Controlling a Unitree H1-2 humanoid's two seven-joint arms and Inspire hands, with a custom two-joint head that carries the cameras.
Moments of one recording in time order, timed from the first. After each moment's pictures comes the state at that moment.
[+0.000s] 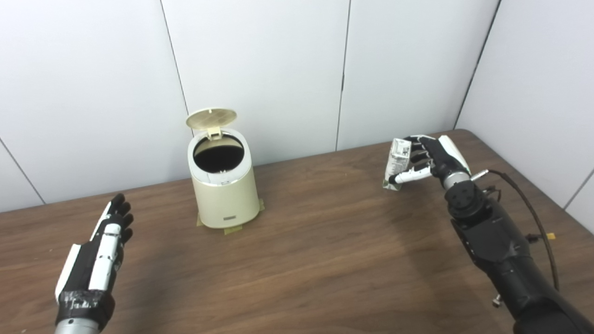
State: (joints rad) left arm -0.12 0.13 0.05 -0.38 -0.05 0.43 -0.12; right arm -0.48 -0.52 -0.04 0.44 -0.30 0.30 -0.07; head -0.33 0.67
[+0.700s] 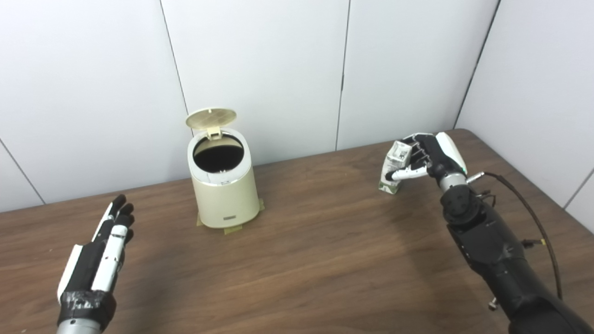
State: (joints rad) left arm -0.12 0.13 0.04 -0.38 -0.04 0.43 -0.12; right arm -0.48 -0.51 -0.03 0.49 -0.33 0.15 -0.17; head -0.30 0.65
